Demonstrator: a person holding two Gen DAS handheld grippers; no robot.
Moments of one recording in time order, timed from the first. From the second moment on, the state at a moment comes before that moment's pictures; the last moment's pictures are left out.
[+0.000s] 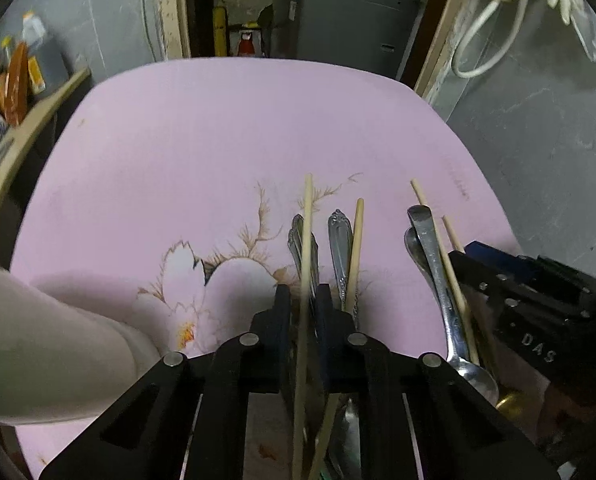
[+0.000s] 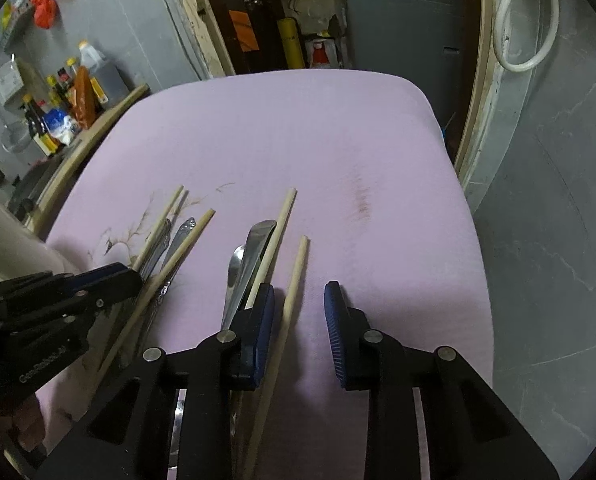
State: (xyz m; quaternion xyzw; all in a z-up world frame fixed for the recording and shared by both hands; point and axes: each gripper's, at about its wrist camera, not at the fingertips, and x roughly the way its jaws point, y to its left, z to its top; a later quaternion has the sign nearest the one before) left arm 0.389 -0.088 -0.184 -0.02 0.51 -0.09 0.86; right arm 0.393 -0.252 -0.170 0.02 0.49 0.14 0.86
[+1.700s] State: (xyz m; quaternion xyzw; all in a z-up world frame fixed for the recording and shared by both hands) left arm 0.307 0.127 0.018 -0.18 0.20 -0.04 0.96; right arm 0.335 -0.109 0.025 0.15 0.13 0.27 0.94
